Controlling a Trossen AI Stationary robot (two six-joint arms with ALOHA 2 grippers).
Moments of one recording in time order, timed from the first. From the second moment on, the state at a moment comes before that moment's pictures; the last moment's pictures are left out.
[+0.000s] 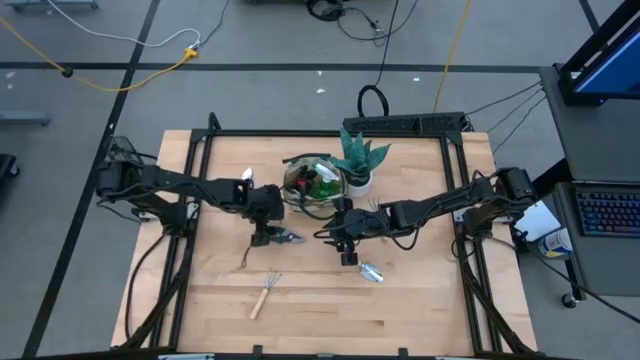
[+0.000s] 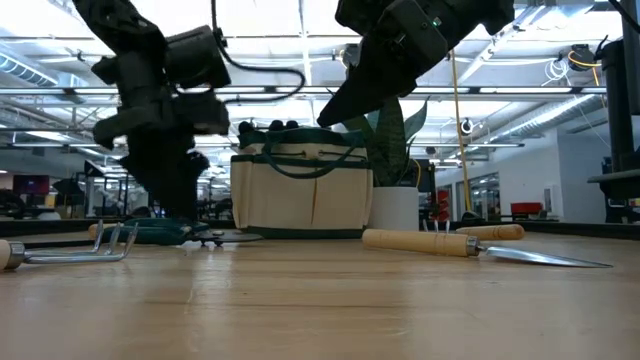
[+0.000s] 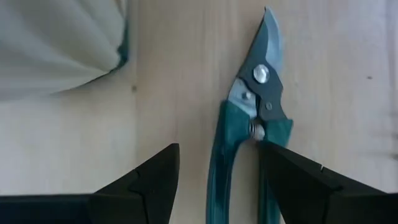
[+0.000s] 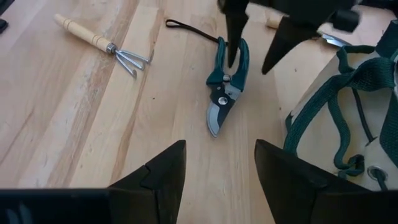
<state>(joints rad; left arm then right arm) 0.11 1.43 0.69 -0.42 0.15 0.07 0.16 1.64 1.04 -0.04 0.13 -0.02</state>
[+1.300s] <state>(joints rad) -0.07 1.14 0.71 -0.42 -0.09 -0.24 0.10 1.73 1.04 0.08 0.29 -0.54</state>
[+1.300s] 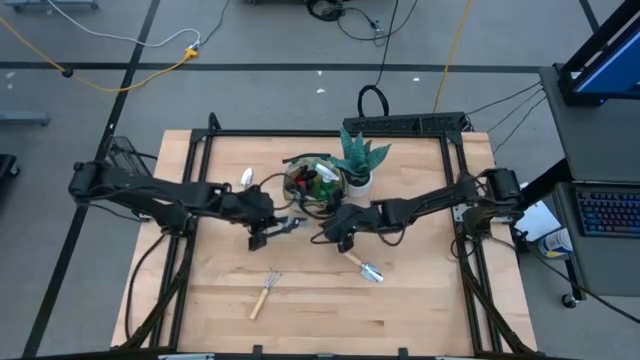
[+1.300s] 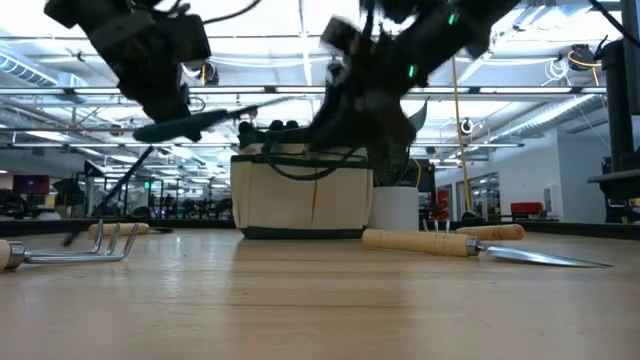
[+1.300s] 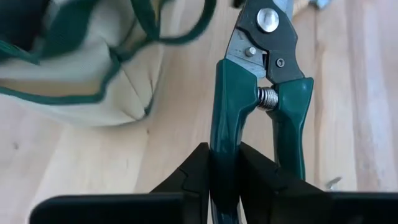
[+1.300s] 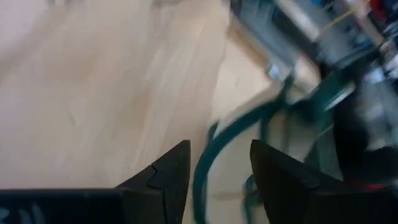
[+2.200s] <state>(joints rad) -0.06 1.25 1.12 -0.14 -0.49 0.28 -0.03 1.68 1.04 -0.02 0.28 -0.32</state>
